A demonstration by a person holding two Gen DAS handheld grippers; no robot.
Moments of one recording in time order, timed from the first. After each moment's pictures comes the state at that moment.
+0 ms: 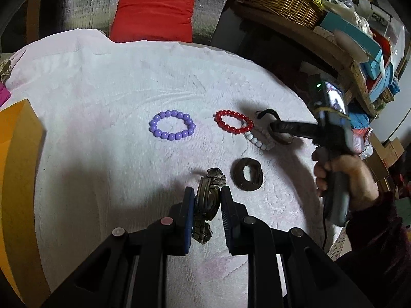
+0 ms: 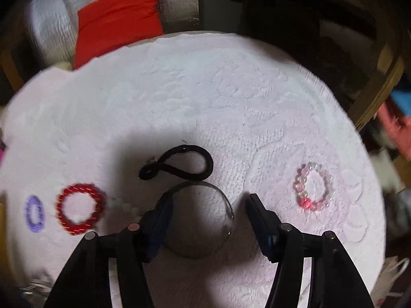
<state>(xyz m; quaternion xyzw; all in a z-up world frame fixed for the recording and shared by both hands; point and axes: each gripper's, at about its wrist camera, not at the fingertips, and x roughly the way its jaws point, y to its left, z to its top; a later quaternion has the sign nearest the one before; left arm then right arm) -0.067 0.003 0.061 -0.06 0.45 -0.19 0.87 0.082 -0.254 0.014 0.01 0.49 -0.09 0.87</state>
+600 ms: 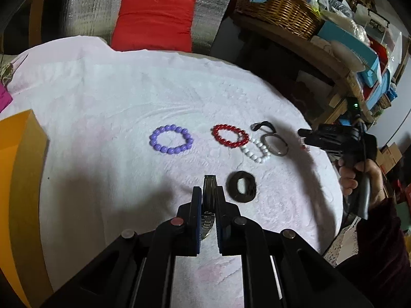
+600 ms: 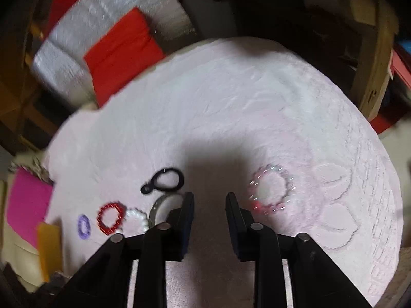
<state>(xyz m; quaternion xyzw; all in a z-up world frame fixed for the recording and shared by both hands) -0.064 0.006 0.070 -0.07 0.43 -0.18 0.88 0.053 -0.364 0.043 0.21 0.47 0.01 0.86</state>
